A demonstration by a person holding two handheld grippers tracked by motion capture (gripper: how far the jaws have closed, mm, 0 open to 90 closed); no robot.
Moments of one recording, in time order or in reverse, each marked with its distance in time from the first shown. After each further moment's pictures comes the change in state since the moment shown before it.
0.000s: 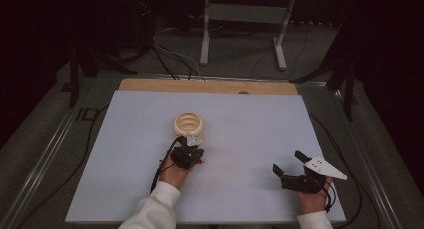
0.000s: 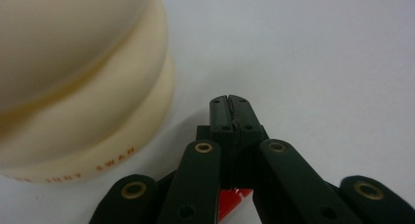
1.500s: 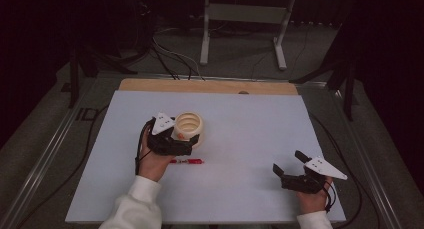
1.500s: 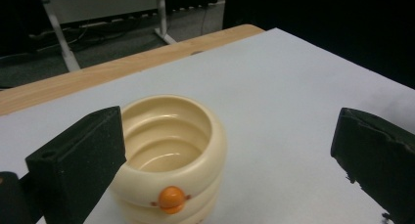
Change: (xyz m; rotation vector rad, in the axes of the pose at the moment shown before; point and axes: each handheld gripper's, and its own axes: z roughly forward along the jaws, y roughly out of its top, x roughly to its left) left arm 0.026 0.030 -0.095 -0.380 0.003 -0.028; right arm 0.000 0.000 0.000 -0.007 -0.003 0.006
